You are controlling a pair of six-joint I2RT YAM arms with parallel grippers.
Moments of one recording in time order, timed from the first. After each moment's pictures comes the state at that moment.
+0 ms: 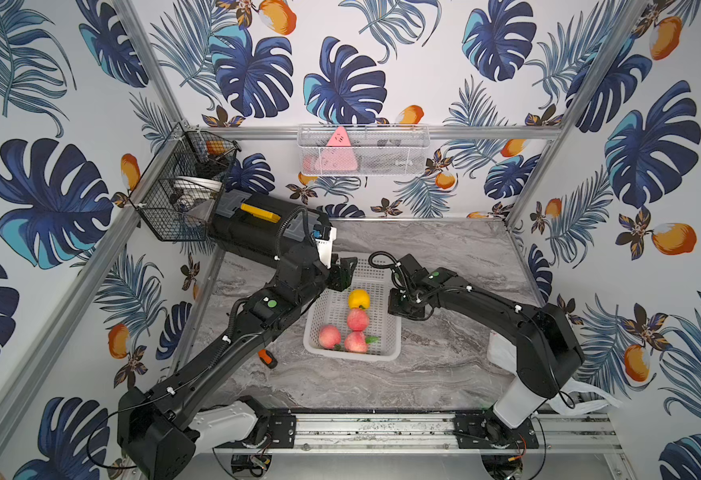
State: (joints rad) left arm -0.53 1.16 1.06 -0.22 0.00 -0.34; right arm 0.66 1.68 1.26 -0.76 -0.06 0.77
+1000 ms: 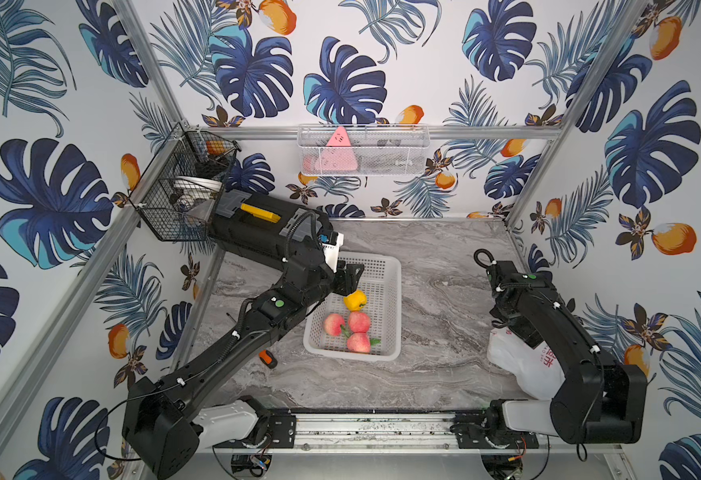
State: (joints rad) left arm -0.54 1.21 1.01 -0.17 0.07 -0.37; right arm 0.01 1.36 1.02 -1.17 0.59 1.00
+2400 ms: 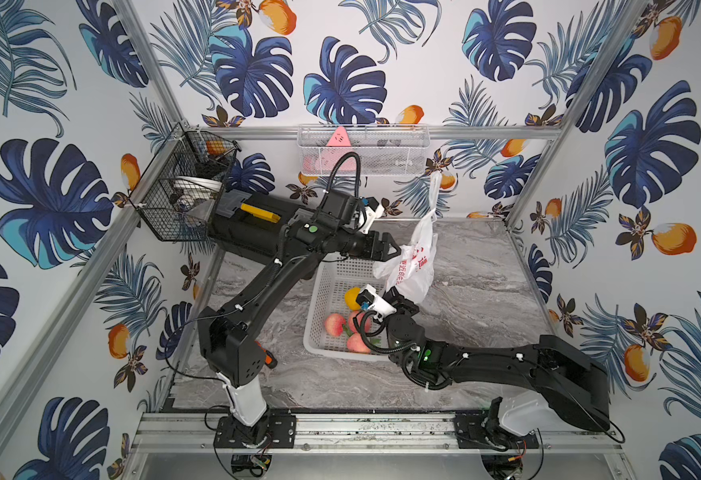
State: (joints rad) left arm -0.51 1.80 1.90 -0.82 0.56 -0.34; right arm 1.13 1.49 0.69 0.74 1.08 -0.85
